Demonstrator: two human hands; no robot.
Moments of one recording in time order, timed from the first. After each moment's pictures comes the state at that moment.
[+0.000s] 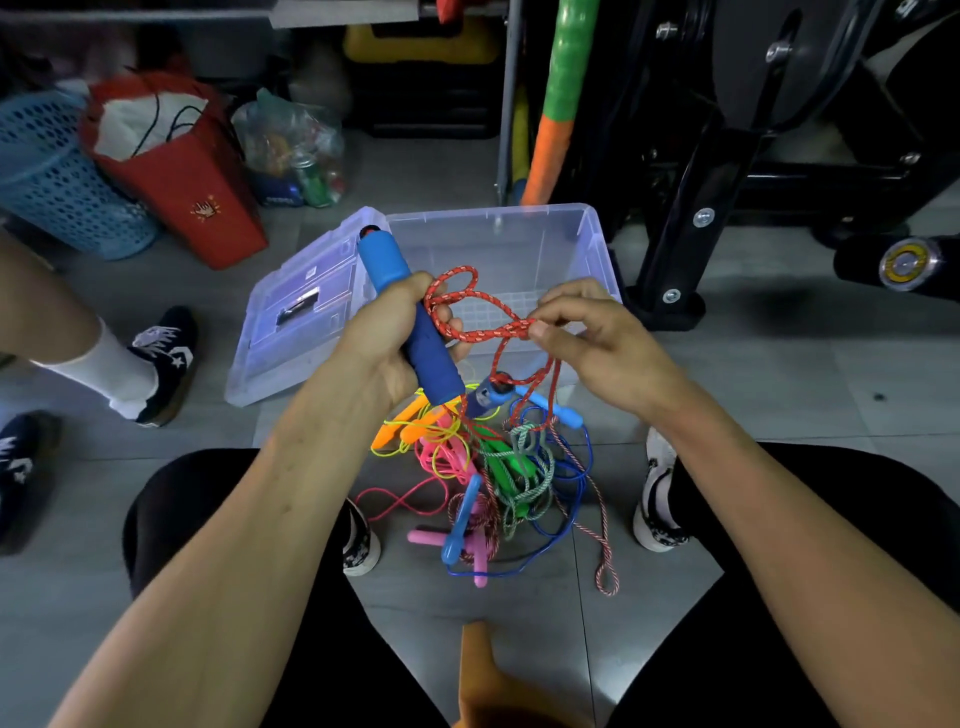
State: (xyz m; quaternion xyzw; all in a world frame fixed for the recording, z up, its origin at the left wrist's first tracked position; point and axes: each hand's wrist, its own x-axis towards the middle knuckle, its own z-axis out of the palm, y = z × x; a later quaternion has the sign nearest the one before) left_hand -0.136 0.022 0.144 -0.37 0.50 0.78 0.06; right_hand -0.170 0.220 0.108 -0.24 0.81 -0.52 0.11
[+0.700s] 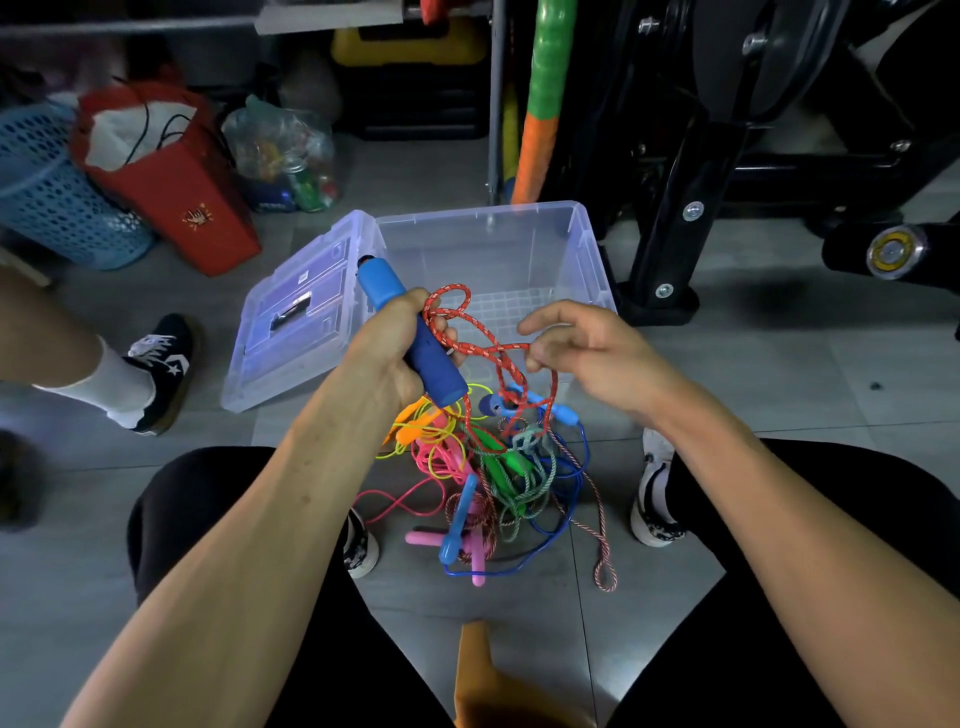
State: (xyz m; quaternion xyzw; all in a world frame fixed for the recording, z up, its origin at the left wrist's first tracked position) left_hand -0.142 0.038 0.129 -0.43 0.47 0.77 0.06; right_hand -0.160 0.230 0.116 -0.14 0.77 -0.56 0.26
